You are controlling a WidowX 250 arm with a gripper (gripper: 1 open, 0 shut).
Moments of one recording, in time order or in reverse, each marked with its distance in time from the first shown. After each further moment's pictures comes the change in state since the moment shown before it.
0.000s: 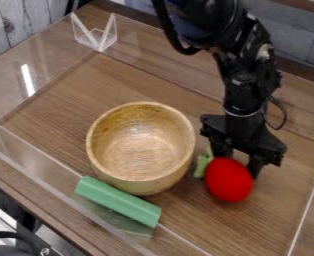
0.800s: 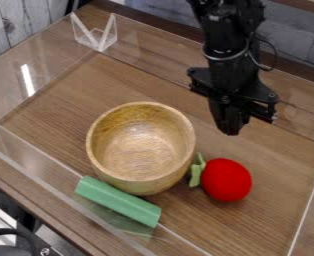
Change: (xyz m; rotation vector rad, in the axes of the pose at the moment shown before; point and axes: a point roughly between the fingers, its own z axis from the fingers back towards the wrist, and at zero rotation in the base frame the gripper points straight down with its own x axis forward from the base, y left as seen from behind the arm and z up) arm 0.001 0.011 0.070 -0.072 -0.057 -0.097
